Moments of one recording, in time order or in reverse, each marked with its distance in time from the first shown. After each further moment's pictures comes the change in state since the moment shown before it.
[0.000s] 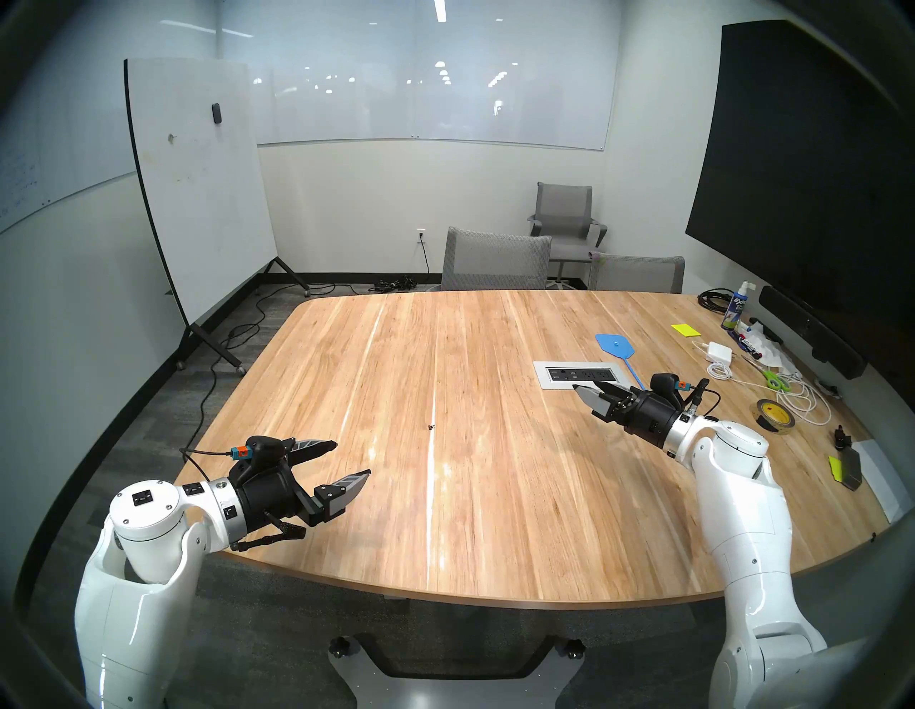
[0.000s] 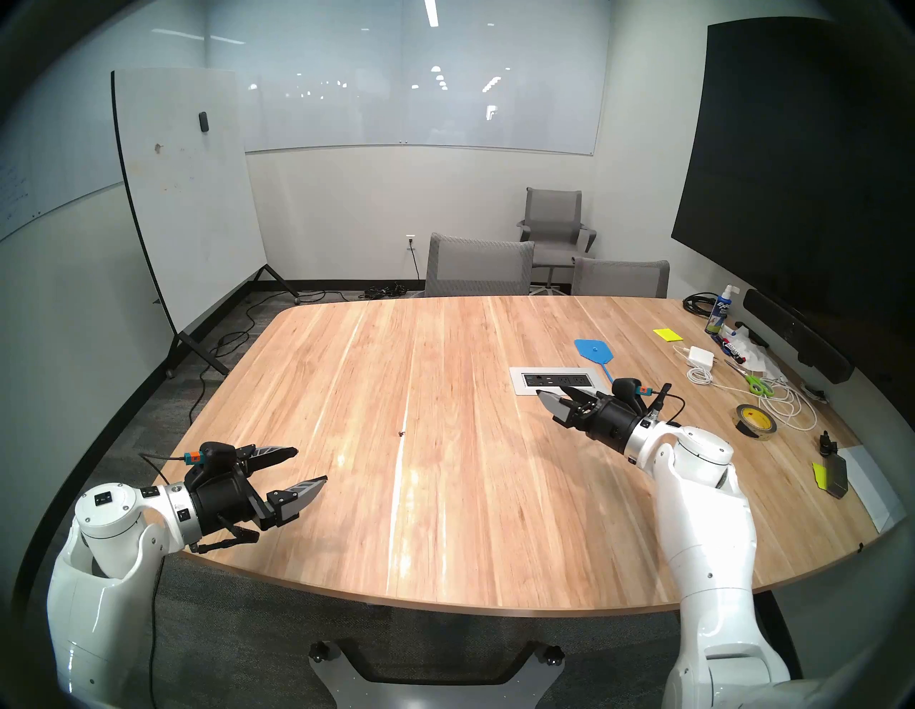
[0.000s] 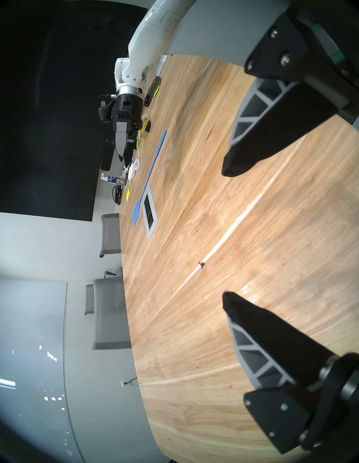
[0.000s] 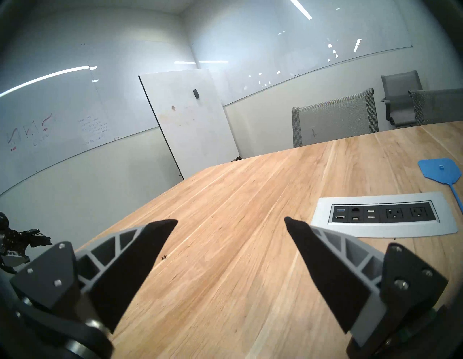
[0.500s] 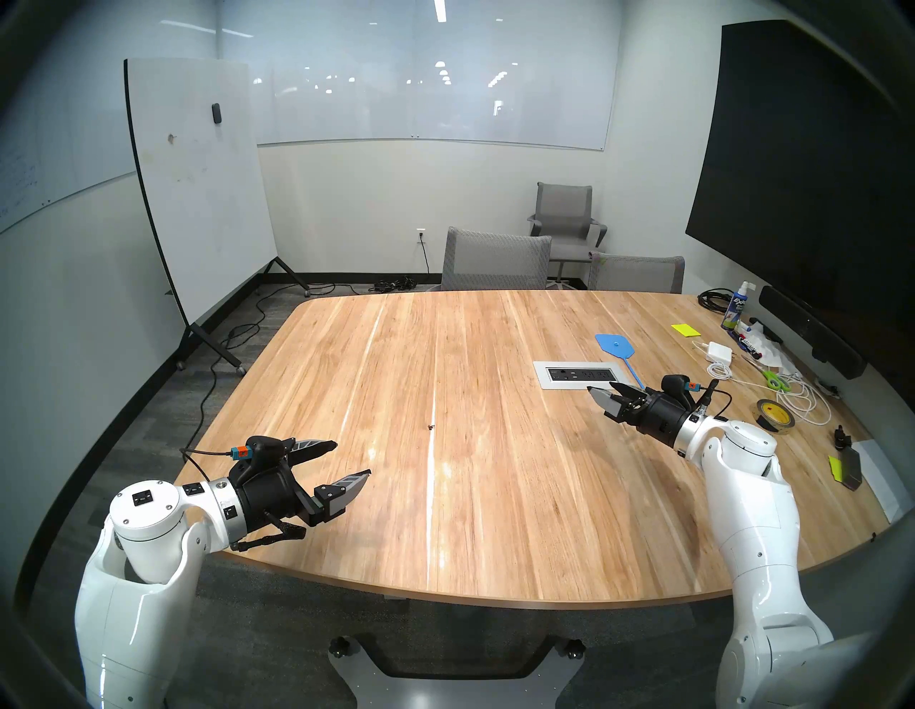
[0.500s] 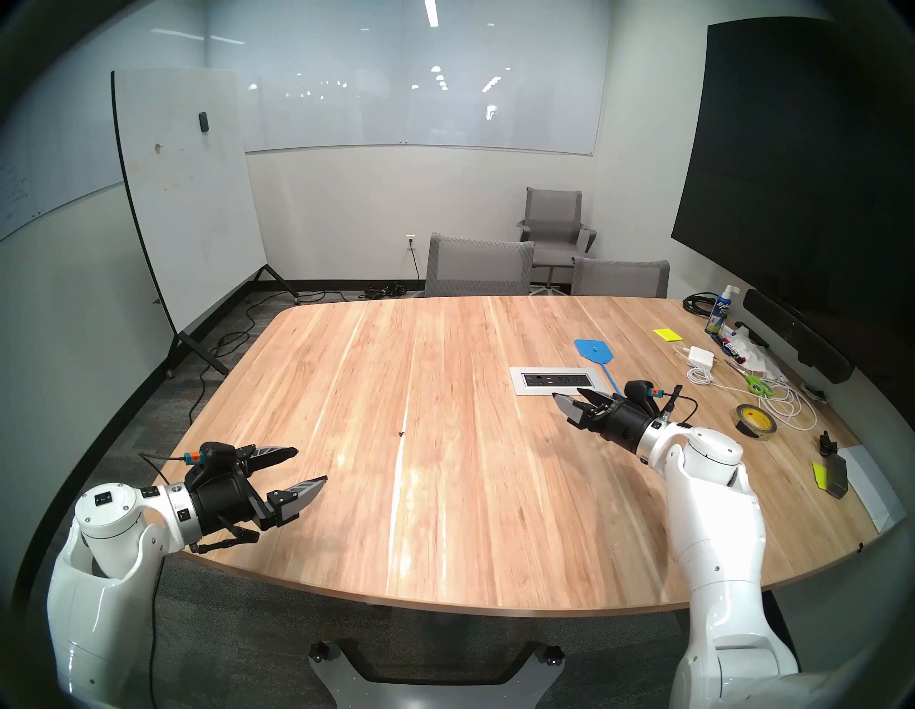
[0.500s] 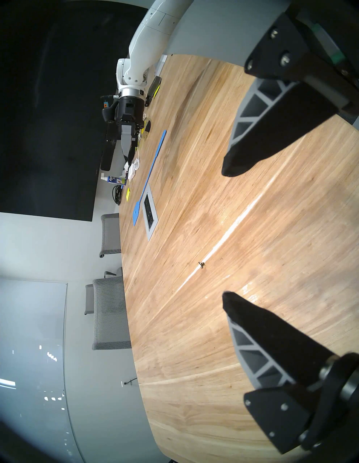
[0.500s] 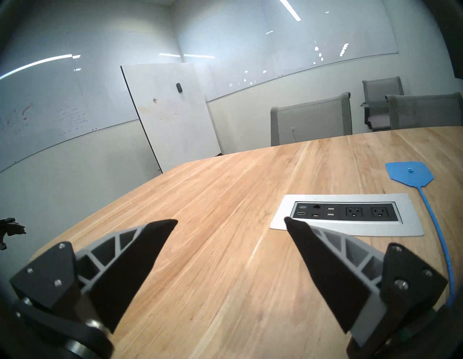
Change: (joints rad) left arm 0.000 -0.001 0.000 0.000 0.001 0.000 -0.001; right arm 0.028 0.021 0.025 0.042 -0.056 -0.042 -0.037
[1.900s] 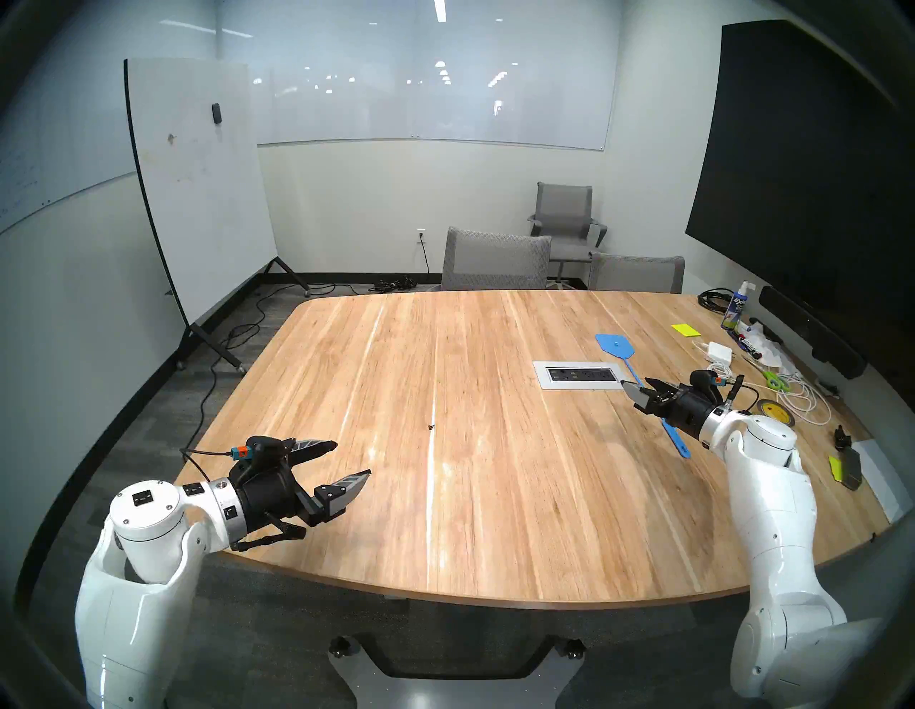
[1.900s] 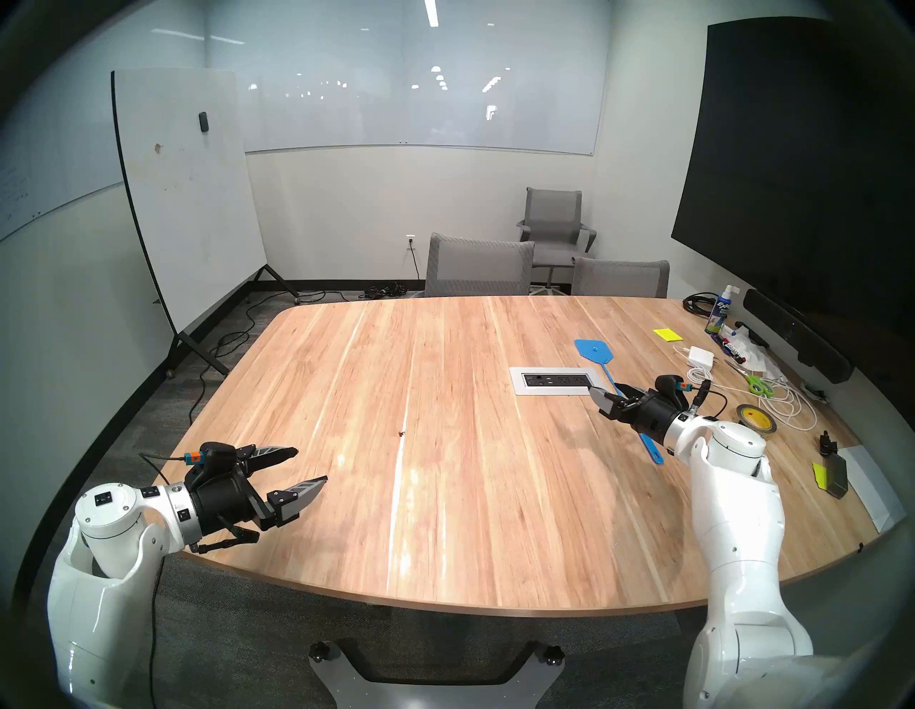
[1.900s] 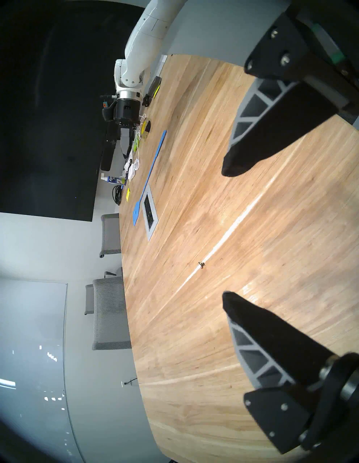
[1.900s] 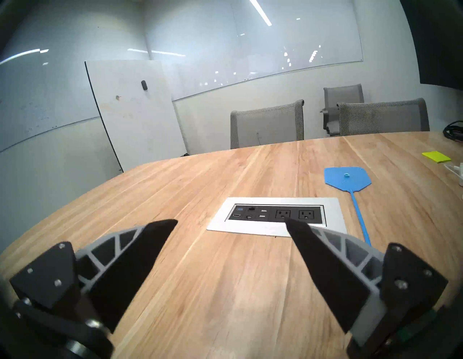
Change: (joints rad) left arm -0.001 -0.002 -0.001 0.000 0.002 0.000 -0.003; right arm 0.068 0.065 0.060 0.131 -0.052 -0.049 -0.040
